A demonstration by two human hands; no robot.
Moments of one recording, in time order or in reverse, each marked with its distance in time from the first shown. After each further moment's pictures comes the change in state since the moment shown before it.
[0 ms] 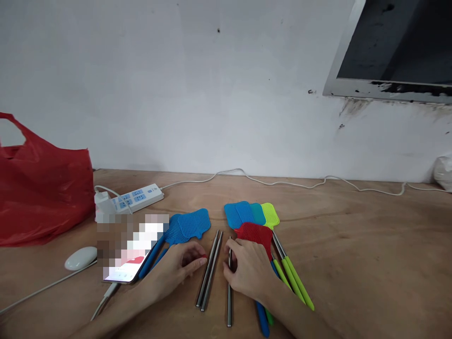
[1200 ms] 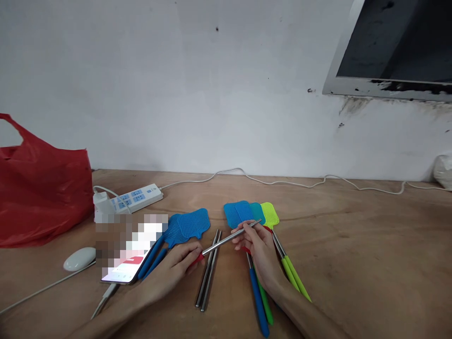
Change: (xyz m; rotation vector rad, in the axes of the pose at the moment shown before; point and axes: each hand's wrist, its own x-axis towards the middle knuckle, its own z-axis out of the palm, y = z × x) left_hand -0.001 0.007 -0.003 0.000 -0.029 0.009; right_hand 0.015 0.005 -0.006 1.506 0.339 0.386
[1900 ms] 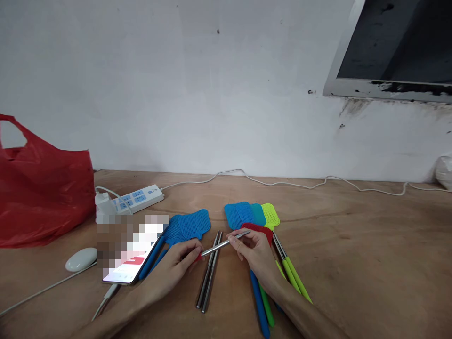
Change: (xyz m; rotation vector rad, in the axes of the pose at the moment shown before) left_hand 0.001 0.002 0.000 -0.005 0.074 0.029; right_hand -0.005 0.000 0.003 -0.329 -0.123 -0.019
